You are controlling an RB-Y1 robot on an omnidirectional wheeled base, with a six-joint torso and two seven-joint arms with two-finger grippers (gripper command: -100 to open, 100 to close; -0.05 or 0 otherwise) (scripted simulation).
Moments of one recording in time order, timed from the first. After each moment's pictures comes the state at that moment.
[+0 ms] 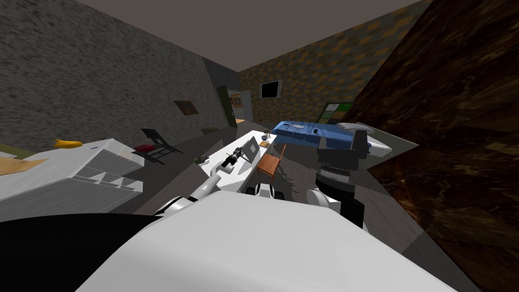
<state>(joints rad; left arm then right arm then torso) -0.05 0.51 -0.18 -1.44 0.13 -0.04 0.21 0.52 -0.05 0.05 -2.40 -0.11 -0.49 -0.03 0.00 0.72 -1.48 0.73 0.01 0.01</state>
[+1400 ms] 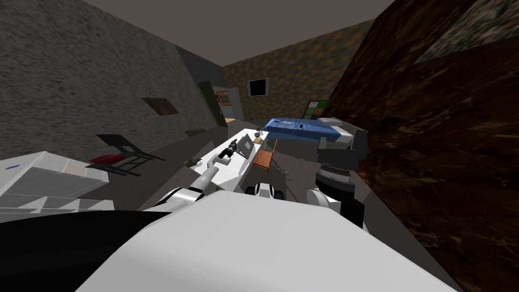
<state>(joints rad) -0.17 0.56 -0.08 -1.40 0.16 0.11 0.26 0.52 -0.05 0.05 -2.40 -0.11 -0.49 -0.03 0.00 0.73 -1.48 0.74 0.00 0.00</state>
